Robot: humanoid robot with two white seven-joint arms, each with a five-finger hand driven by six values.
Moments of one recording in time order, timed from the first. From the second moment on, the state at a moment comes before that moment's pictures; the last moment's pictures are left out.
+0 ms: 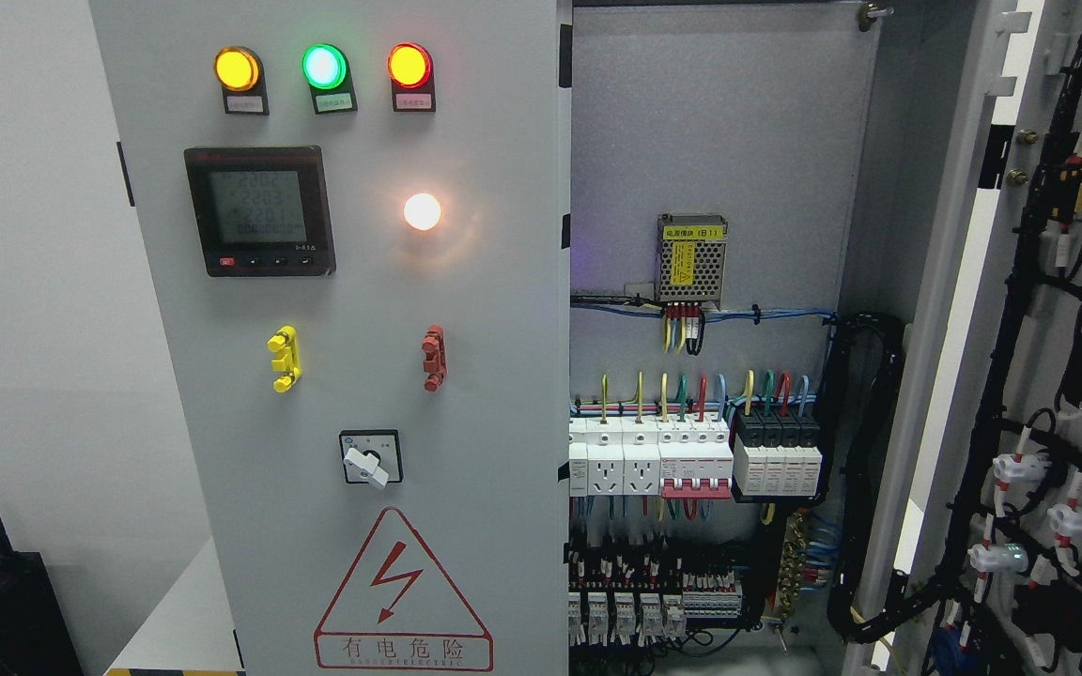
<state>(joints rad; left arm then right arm) 0.50 0.98 -0.82 -1.15 0.99 -0.47 -0.57 0.17 0.12 0.08 -0.12 -0.07 0.02 -0.03</state>
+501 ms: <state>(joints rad) 0.34 0.58 -0.67 -0.60 0.73 -0.46 -0.57 0.17 0.12 0.08 -0.12 -0.07 0.02 -0.03</state>
